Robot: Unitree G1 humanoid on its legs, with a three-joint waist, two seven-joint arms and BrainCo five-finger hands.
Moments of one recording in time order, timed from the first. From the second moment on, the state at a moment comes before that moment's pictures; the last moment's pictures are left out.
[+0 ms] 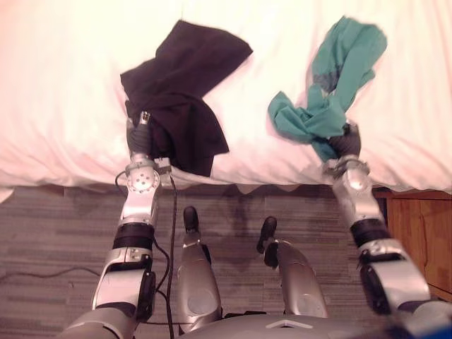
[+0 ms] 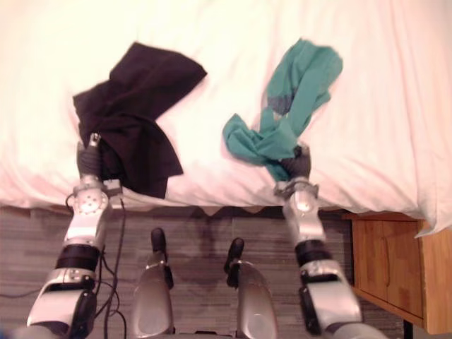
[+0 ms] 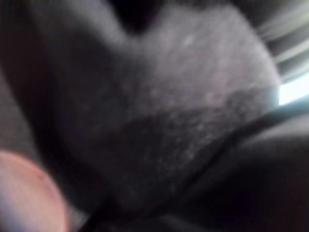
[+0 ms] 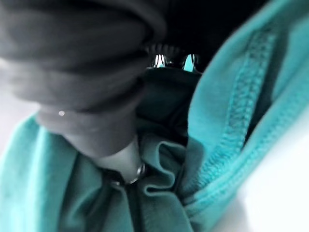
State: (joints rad) left arm -0.39 0.30 0.10 0.48 -0.05 -0.13 0.34; right arm -0.40 -0.16 0.02 0.56 0.53 -0.36 -0.07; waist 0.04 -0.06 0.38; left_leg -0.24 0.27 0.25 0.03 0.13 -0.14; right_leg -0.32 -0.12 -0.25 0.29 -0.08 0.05
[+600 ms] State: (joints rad) left arm 0.12 0.16 0.00 0.57 -0.47 -0.12 0.11; right arm 0.28 -0.02 0.01 0.51 0.48 -0.23 0.26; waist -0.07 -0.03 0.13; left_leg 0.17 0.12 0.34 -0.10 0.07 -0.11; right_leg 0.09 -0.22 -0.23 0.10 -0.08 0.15
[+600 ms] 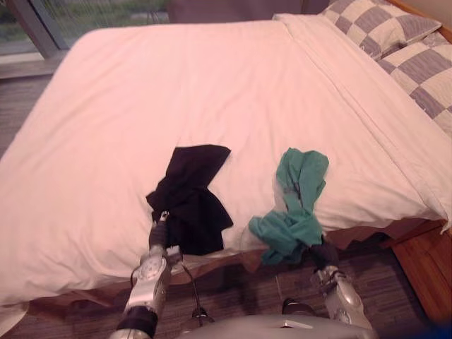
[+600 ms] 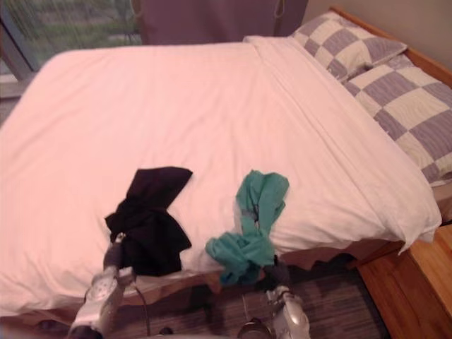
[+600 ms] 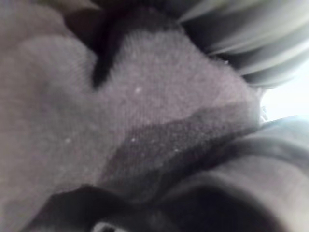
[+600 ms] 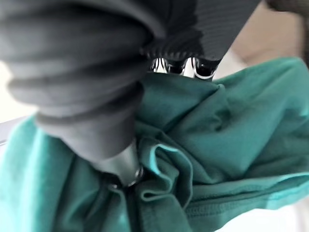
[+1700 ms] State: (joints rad) left arm 0.31 0.10 -0.09 0.51 -0.68 -0.11 0.00; right arm 0.33 -0.04 0.05 0.46 0.31 -0.18 0.38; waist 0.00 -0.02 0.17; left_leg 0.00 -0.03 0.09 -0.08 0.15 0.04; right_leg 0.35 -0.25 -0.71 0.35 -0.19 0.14
